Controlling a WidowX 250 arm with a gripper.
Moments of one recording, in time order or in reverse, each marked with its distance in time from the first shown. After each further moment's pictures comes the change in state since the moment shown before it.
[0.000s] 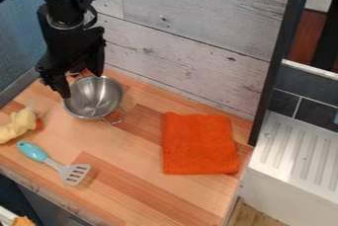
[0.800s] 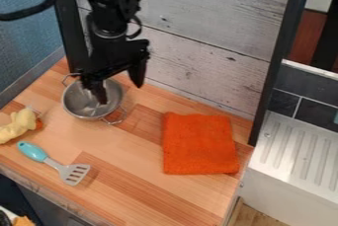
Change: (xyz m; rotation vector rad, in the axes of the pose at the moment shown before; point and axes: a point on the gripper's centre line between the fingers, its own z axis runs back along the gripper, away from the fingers) arm -0.053 -0.035 -0.002 -0.039 0.071 -0.284
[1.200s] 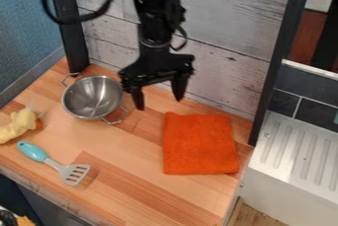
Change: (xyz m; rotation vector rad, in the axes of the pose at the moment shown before) arm -0.036 -0.045 -0.017 -0.026 0.075 -0.299
